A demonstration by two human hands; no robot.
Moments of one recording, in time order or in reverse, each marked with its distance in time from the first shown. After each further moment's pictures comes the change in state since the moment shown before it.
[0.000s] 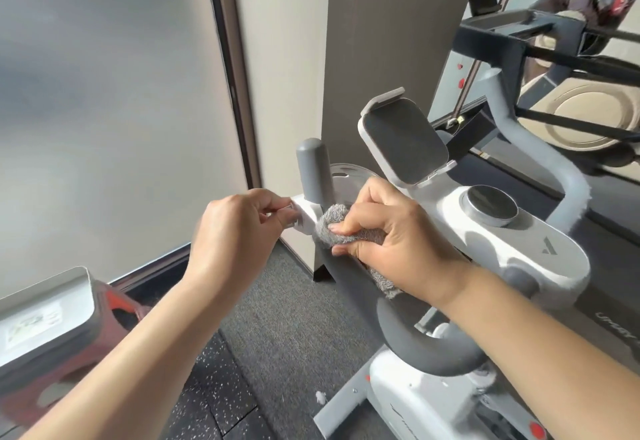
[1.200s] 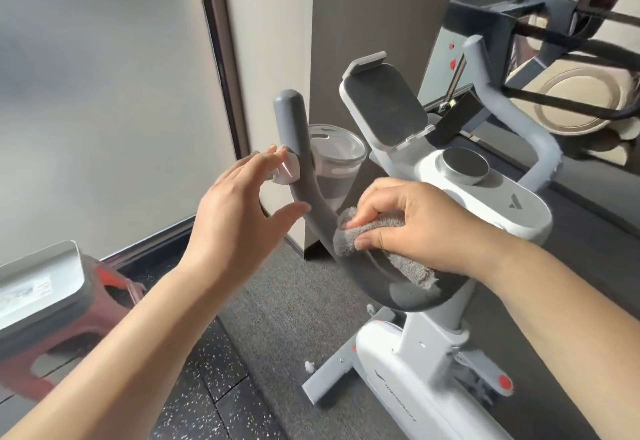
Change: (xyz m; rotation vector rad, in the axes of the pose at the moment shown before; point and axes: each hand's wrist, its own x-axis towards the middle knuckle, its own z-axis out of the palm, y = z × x) left_hand -0.045 0.008 0.016 0.066 0.055 0.297; right_hand -0.043 -0.027 -0.046 0.122 -0.286 0.334
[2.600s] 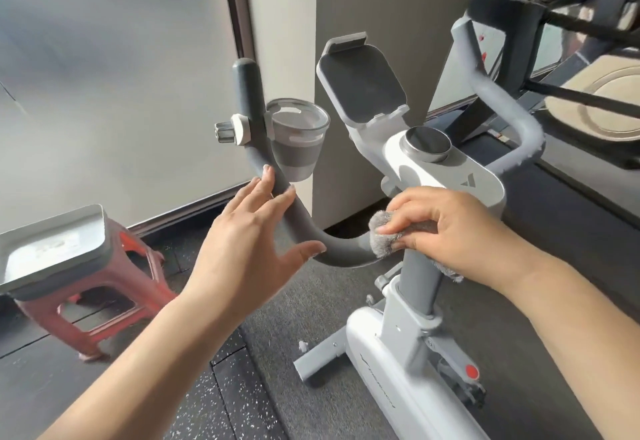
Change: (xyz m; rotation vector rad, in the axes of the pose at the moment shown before) left_hand -0.075 0.089 0.036 0.313 -0.225 -0.094; right_hand -0.077 0.084 -0.058 -0.168 0.013 -0.127
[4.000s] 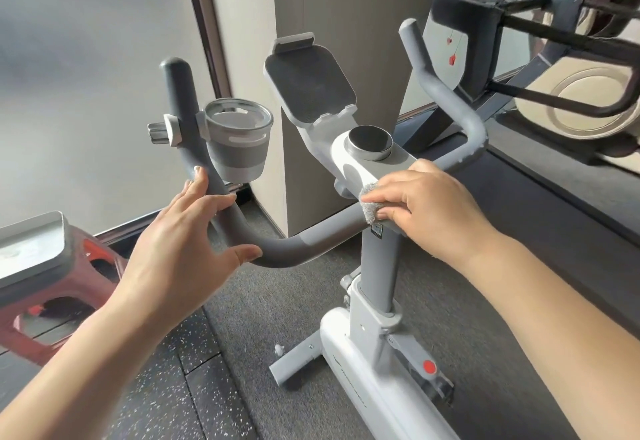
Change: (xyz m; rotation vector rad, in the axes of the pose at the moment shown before) left_hand 0.002 0.026 0.001 -0.030 0.001 -0.162; right_hand -0.009 0.049 -0.038 -0.397 0.130 0.011
